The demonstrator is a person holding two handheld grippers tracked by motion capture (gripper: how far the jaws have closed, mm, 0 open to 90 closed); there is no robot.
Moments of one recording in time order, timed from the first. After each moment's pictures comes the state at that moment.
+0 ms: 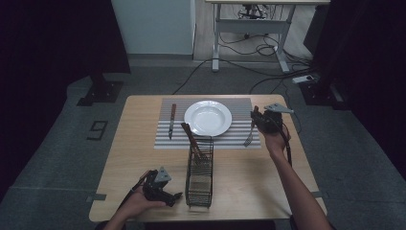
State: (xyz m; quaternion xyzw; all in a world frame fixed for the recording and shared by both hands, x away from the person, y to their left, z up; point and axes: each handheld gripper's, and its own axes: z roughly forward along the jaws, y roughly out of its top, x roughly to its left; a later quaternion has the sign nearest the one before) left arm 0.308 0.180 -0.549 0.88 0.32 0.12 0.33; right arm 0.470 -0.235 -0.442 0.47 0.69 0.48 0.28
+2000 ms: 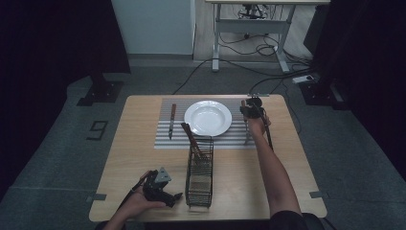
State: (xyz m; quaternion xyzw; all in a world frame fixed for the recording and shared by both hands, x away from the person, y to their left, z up) left arm 0.307 0.179 -0.549 0.88 0.32 0.11 0.33; right arm 0.599 -0.209 -0.511 0.57 0.69 0.38 0.21
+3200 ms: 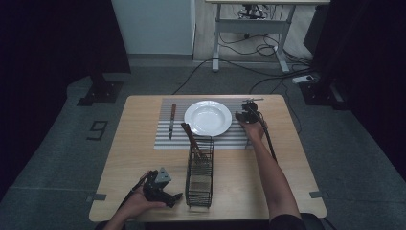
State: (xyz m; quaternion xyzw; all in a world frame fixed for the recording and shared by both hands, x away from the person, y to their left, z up) left arm 0.307 0.179 -0.549 0.88 0.32 0.11 0.33; right arm 0.594 -0.200 -0.526 0.56 0.72 0.36 0.20
